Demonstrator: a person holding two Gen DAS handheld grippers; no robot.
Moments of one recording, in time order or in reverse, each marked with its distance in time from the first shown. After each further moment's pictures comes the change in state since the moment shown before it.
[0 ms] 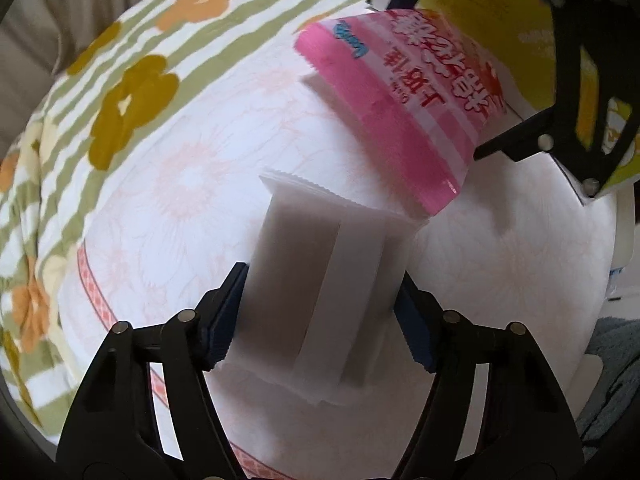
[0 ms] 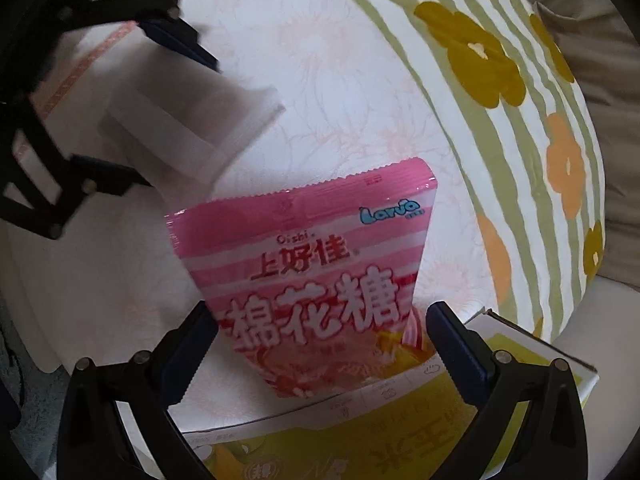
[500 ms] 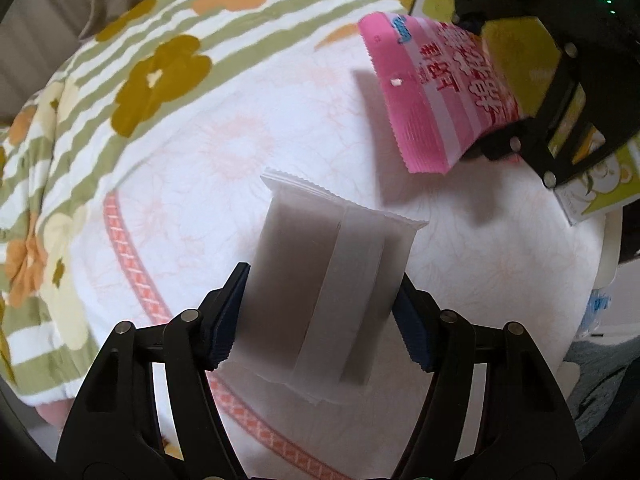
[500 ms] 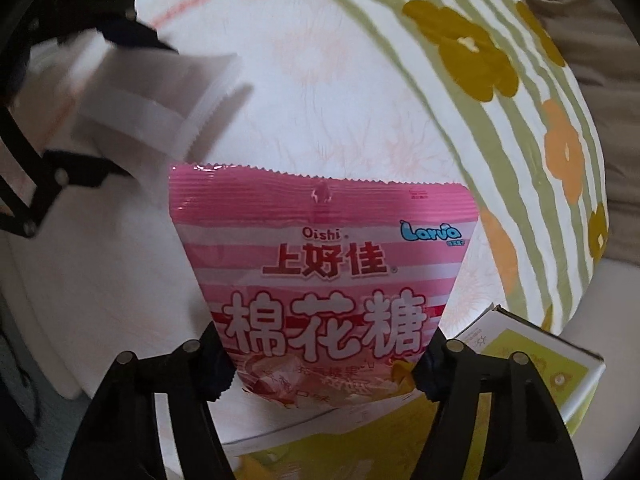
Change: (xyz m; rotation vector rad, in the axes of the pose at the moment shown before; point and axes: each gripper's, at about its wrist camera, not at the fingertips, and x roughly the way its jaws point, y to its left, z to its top) left arm -0.032 0.023 -0.017 -0.130 -0.026 -0.002; right arm -0.017 -0.001 0.001 0.101 -0.051 0.046
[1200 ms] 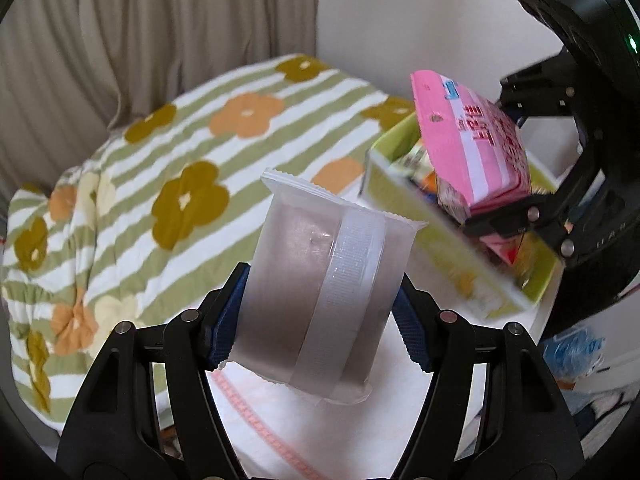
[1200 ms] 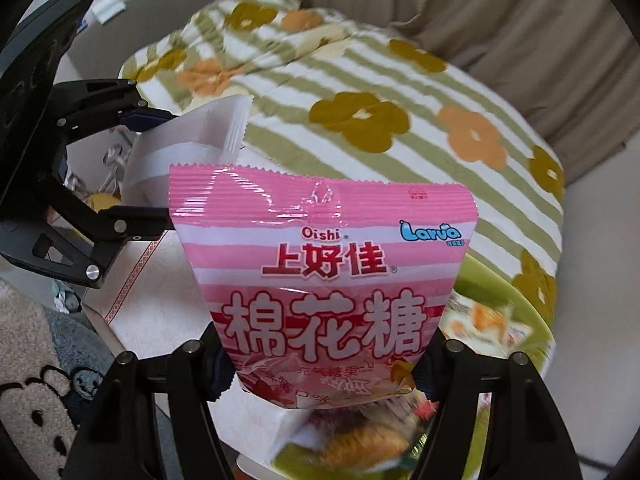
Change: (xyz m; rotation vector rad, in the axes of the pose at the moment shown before) left arm -0.180 -0.062 0.086 0.035 -0.300 0.046; right arm -0.197 -0.026 -0.106 0.393 -0.360 0.013
